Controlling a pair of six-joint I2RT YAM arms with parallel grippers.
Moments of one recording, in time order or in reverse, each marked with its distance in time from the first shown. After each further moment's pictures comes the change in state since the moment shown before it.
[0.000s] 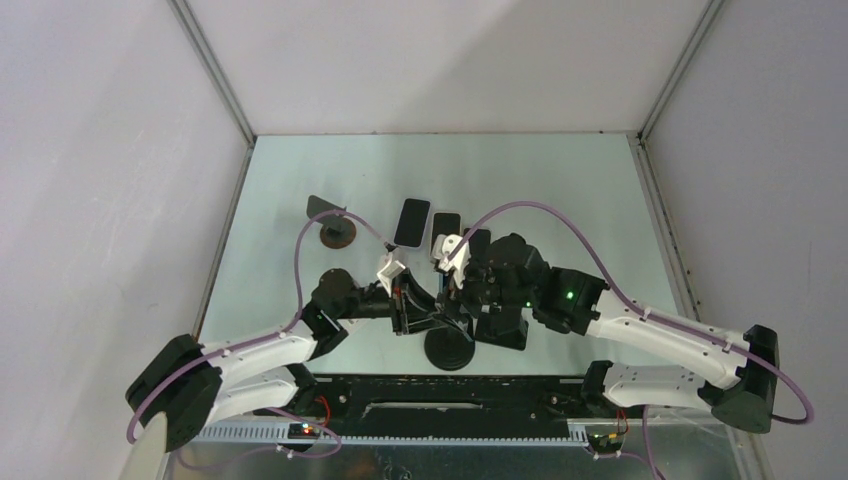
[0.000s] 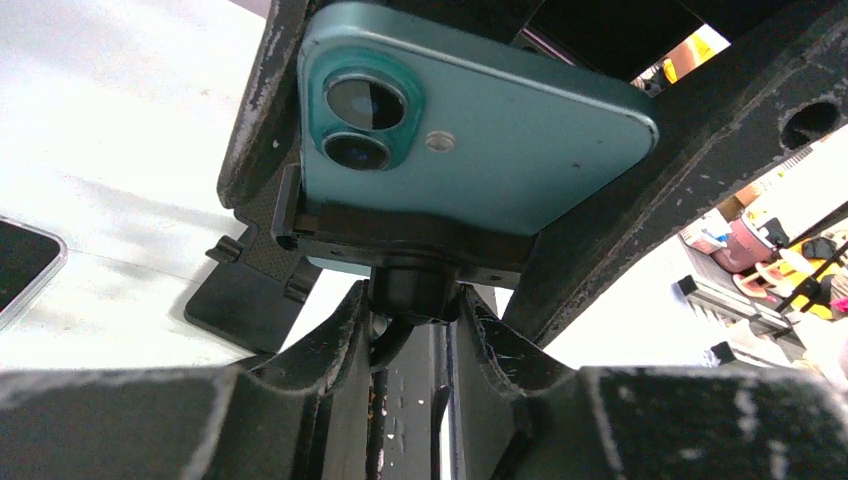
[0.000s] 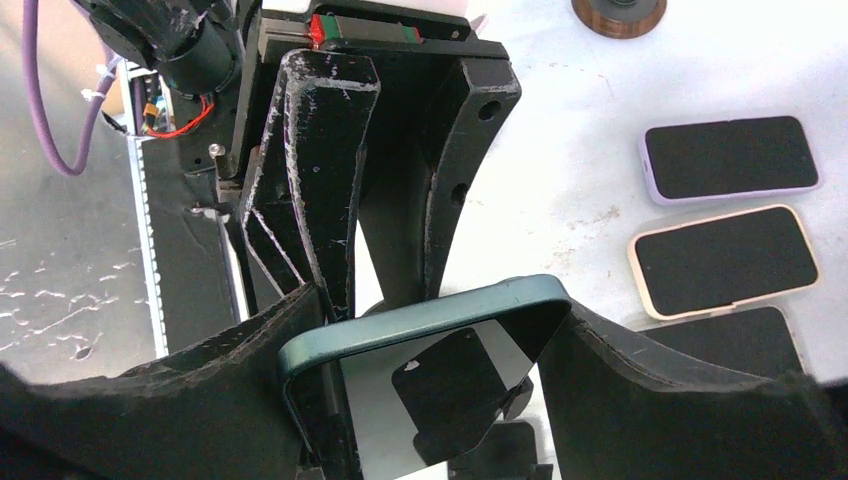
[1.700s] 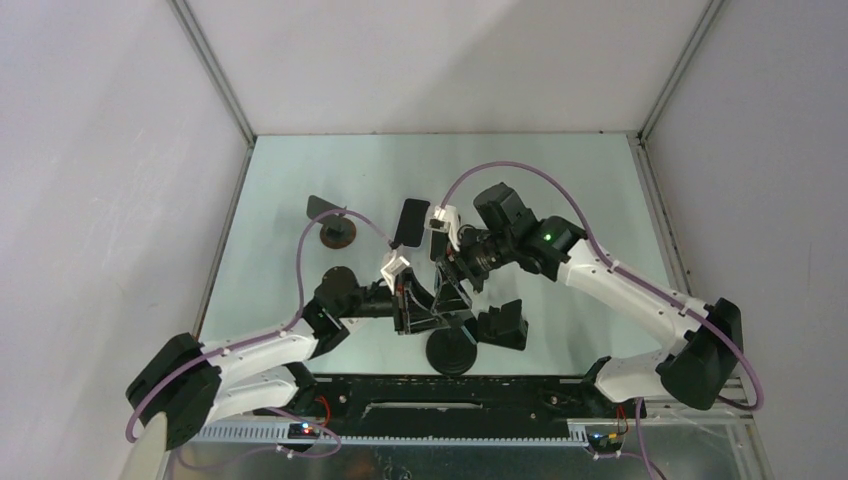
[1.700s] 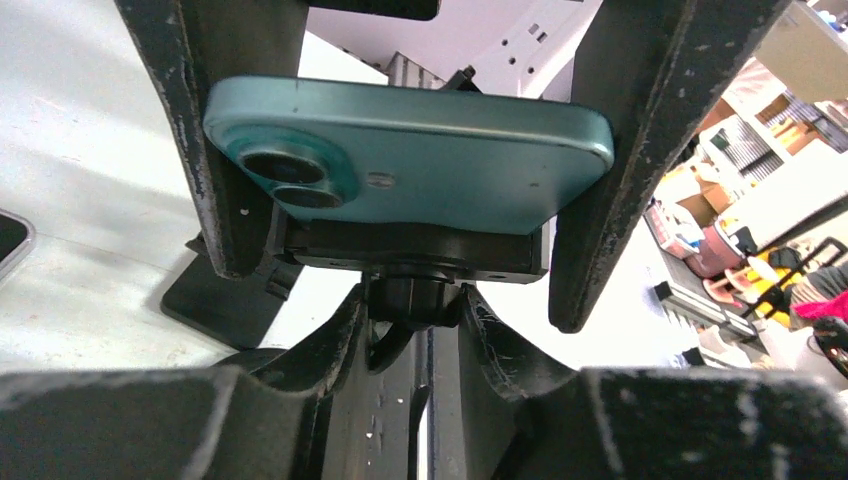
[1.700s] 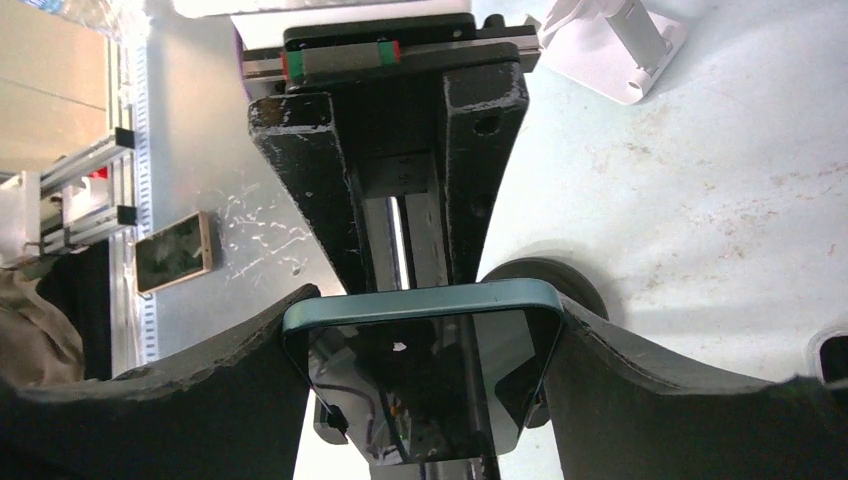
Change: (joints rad) left arm -0.014 0.001 0.025 -0.048 -0.021 -0.047; right arm -0.269 0.268 0.267 -0.305 -0.602 0.100
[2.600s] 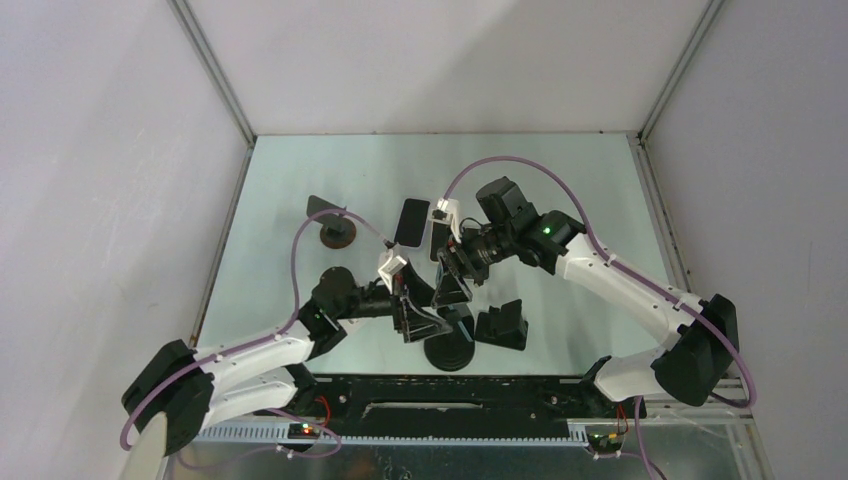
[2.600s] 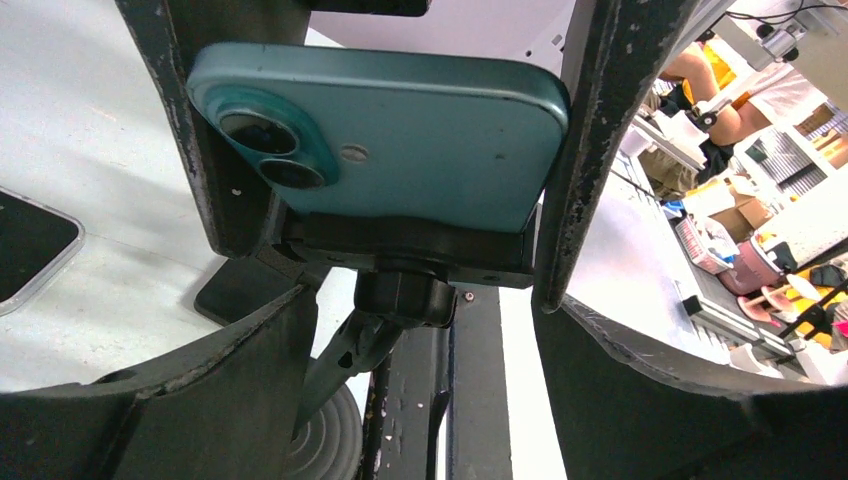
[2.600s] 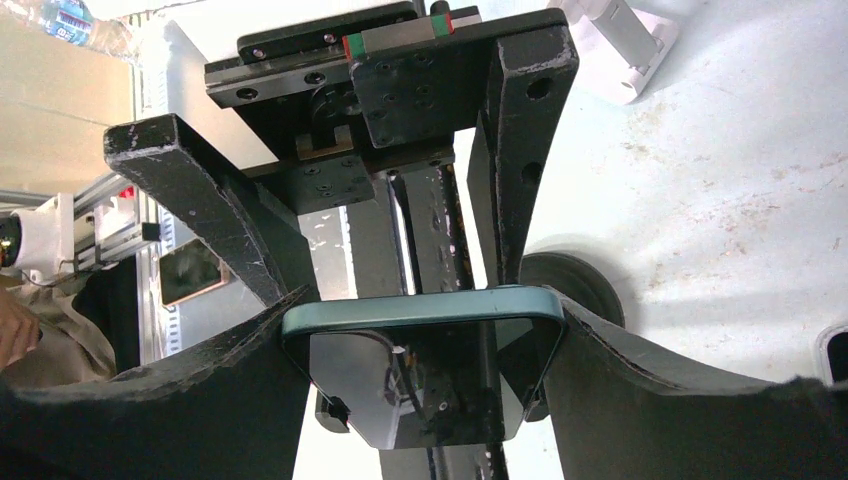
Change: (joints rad) left arm 0.006 -0.040 -0.003 -0.054 -0.040 0.047; right arm -0.040 0.018 0.005 0.005 -0.034 0.027
